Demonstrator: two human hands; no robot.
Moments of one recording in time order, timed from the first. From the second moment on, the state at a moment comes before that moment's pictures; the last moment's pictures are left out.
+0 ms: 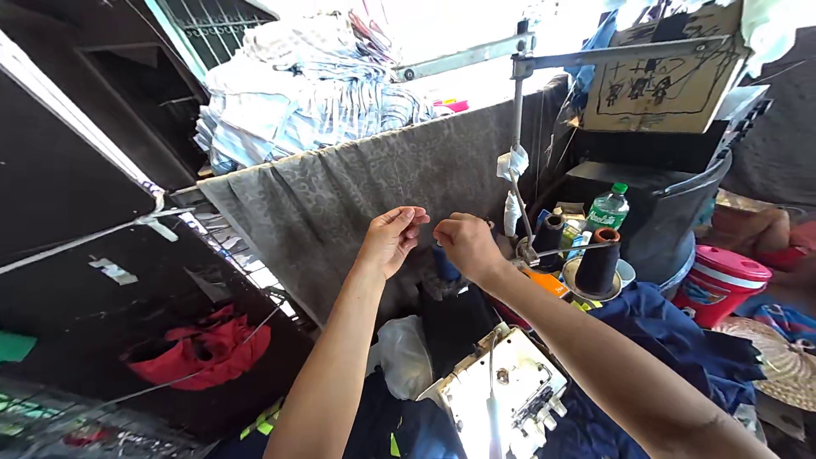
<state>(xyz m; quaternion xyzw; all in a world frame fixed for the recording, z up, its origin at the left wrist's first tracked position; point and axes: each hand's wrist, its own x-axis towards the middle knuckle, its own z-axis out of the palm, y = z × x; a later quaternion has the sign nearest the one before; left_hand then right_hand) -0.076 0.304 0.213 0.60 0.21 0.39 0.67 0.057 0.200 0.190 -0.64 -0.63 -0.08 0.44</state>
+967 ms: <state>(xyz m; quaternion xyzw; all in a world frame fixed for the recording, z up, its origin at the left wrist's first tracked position) -0.104 0.320 0.208 0.77 0.10 0.30 0.56 0.057 0.200 0.209 -0.59 -0.62 0.13 0.50</state>
